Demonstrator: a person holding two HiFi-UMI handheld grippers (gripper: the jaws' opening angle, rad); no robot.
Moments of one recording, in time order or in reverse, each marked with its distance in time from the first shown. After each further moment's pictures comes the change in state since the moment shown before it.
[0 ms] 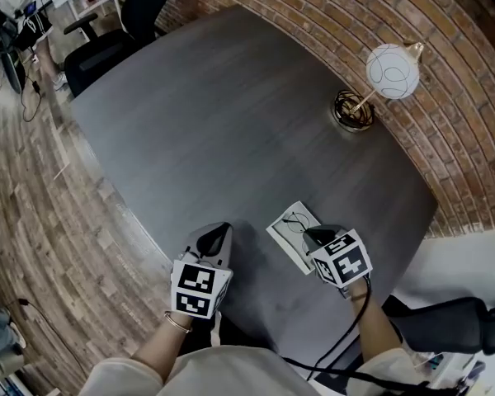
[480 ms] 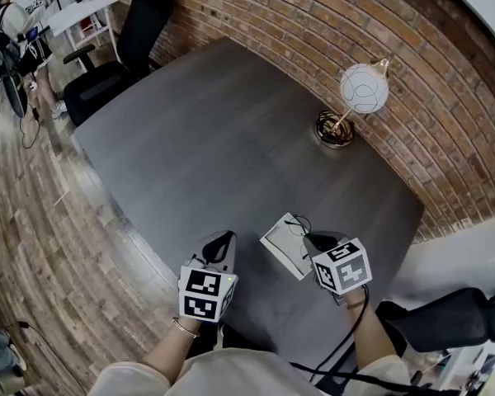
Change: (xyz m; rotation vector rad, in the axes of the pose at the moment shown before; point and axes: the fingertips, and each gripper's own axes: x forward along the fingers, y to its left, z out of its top) left arm -0.006 -0.013 0.032 0.015 -0.071 -0.017; right arm -0.048 -0.007 0.026 0.109 -0.167 -0.103
